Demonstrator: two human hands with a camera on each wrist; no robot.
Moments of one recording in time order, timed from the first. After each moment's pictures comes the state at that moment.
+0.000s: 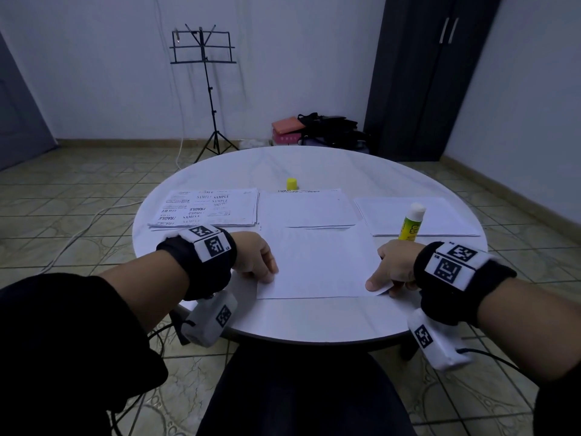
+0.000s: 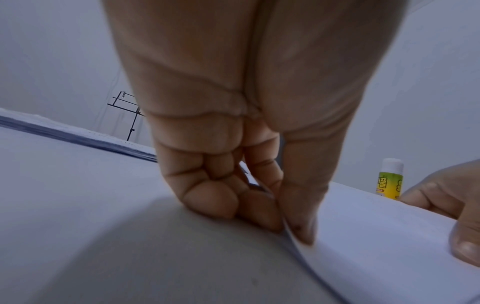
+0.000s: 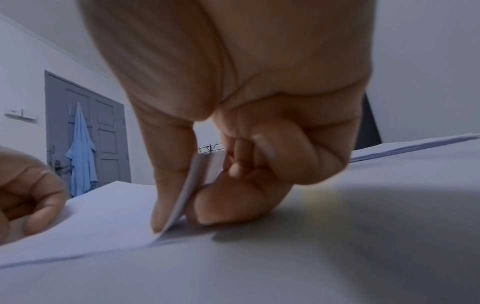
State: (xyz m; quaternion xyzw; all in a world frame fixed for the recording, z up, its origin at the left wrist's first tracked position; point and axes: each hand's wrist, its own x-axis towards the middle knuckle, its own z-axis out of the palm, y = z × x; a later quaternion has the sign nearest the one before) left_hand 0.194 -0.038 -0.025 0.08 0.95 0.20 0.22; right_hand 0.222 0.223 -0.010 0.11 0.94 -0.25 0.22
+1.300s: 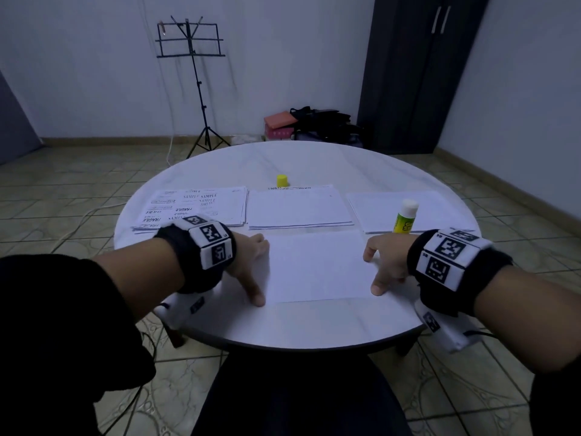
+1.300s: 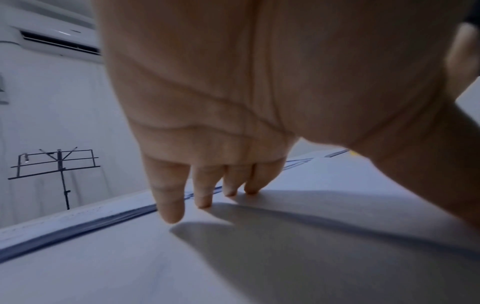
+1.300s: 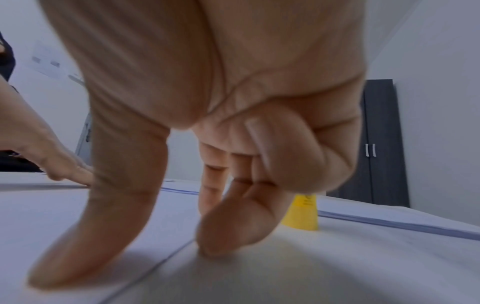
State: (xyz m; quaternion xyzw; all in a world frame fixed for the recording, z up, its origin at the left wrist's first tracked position) left_hand 0.190 -0.022 -0.013 0.13 0.95 -0.11 0.25; right_hand 0.218 0.221 0.007 0.00 0.97 -0.01 0.22
